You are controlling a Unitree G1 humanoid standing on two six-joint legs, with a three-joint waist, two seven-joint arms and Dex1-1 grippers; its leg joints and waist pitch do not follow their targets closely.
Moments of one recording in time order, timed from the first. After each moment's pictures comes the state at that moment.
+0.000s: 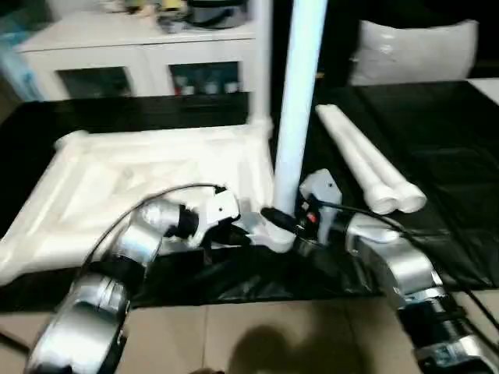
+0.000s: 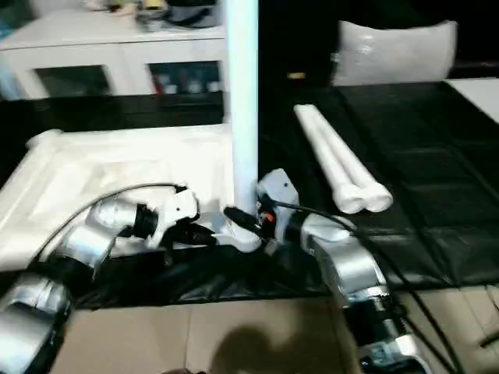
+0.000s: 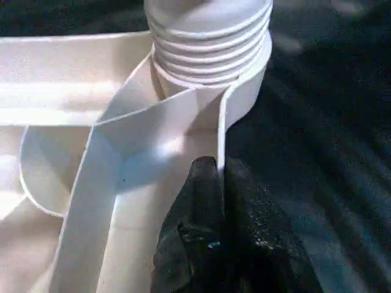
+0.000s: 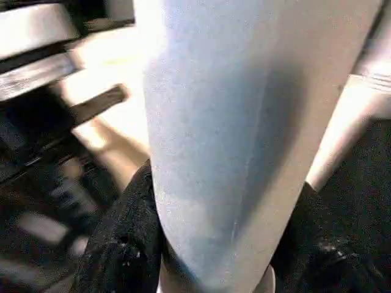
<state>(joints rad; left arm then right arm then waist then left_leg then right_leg) -0.56 0.30 -0.26 0.57 0.11 0.12 -1.08 -0.39 -0.26 0.20 0.24 0.17 0.28 0.66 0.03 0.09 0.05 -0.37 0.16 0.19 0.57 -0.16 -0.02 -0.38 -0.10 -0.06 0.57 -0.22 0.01</state>
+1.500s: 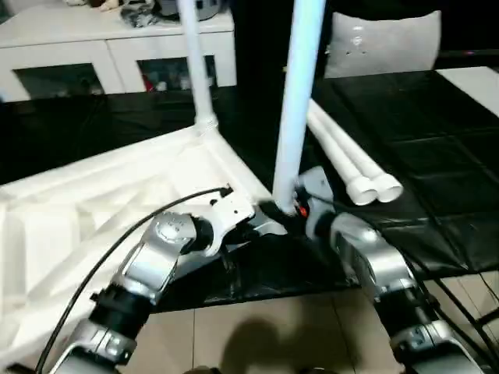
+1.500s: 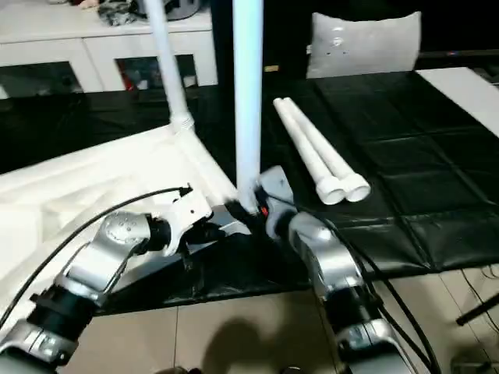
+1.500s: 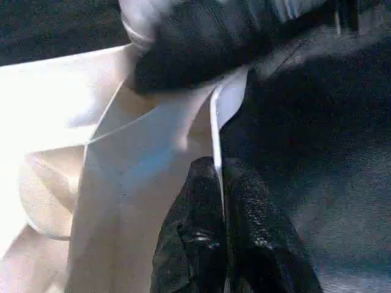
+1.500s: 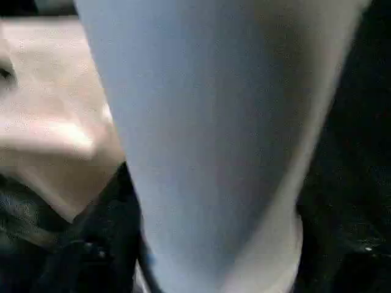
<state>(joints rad) -0.47 0.29 -0.31 0.24 0.13 0.40 -0.89 -0.44 -0.19 0.17 0.48 0.16 0.20 0.58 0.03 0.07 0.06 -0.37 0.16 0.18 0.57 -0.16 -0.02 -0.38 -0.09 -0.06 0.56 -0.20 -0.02</state>
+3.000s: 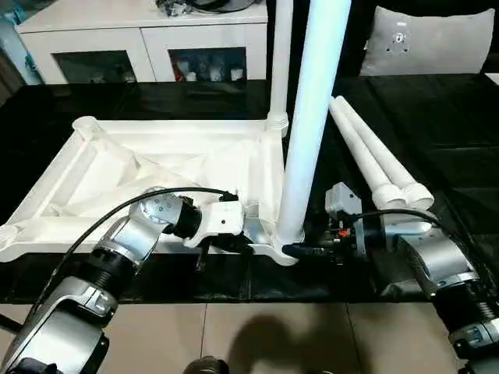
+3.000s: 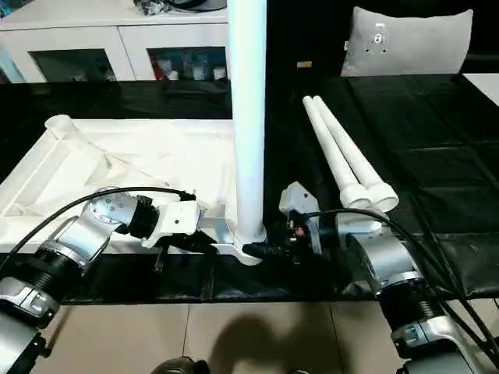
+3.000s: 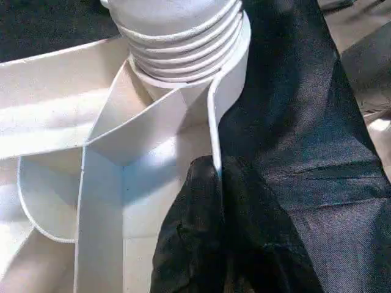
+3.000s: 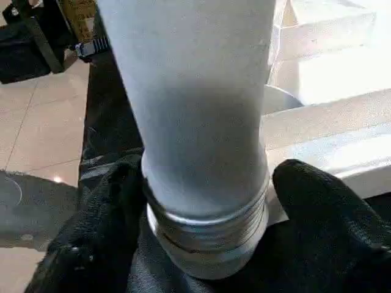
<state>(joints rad) -0.65 0.43 -0.43 0.57 0.10 -0.14 -1.28 -0.47 -0.48 0.25 0.41 0.22 0.14 1.23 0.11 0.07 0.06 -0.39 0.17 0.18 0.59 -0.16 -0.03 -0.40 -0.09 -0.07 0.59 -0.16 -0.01</state>
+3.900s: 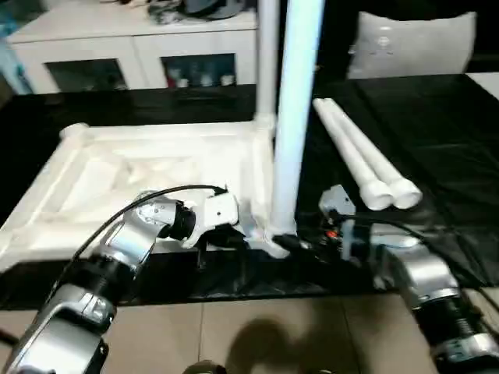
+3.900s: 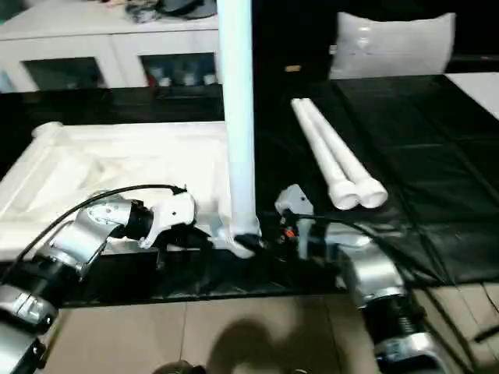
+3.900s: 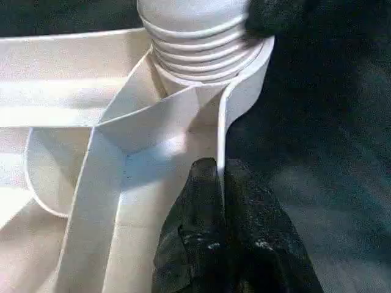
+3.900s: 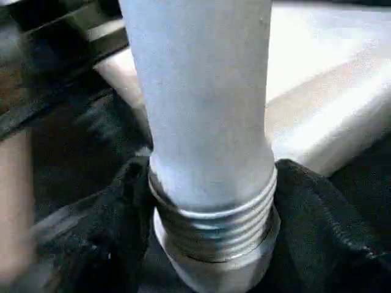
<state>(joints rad) -0.57 0.34 -0.32 0.46 0.11 0.20 -1.04 -0.40 -0.23 0.12 0.46 0.20 0.16 0.84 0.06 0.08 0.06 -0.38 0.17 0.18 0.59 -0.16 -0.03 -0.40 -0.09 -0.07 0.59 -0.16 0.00</state>
